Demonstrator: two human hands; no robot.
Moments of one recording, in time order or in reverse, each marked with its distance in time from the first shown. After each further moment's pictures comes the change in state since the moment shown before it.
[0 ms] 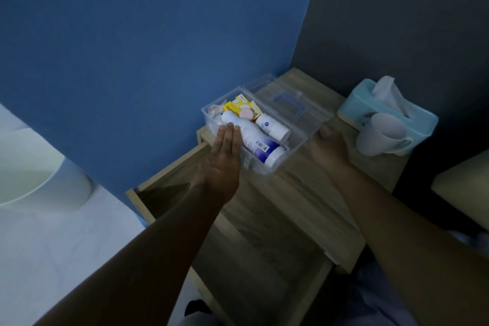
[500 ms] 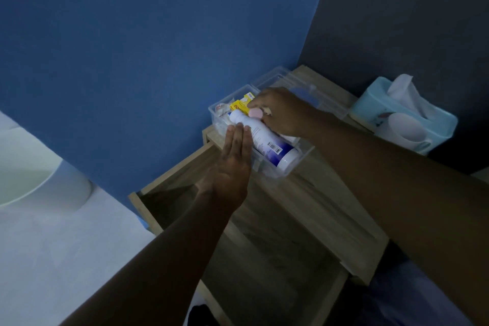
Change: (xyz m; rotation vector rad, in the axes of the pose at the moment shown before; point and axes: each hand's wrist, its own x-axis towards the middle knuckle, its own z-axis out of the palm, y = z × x) left_hand -0.001 -0.002 0.002 -0.152 0.050 0.037; right_hand 0.040 -0.095 0.052 -0.503 -0.335 -0.855
